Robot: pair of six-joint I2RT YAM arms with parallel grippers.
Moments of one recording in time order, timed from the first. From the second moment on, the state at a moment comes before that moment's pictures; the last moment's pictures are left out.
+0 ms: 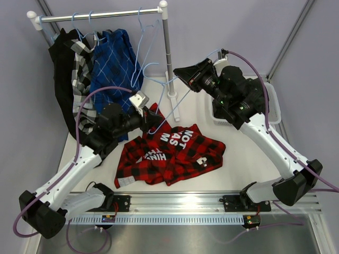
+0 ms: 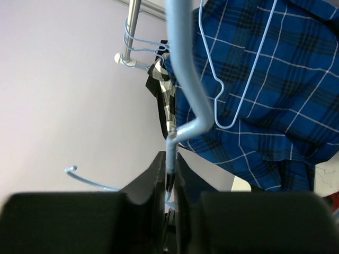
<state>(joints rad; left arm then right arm) -0.55 1.00 0.92 -0.08 0.42 -0.11 0.59 1.38 1.47 -0.02 -0.11 1.19</state>
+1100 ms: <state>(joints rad) -0.43 1.09 1.31 -0.62 -0.03 0.02 0.58 0.93 1.34 -0.52 0.05 0.44</state>
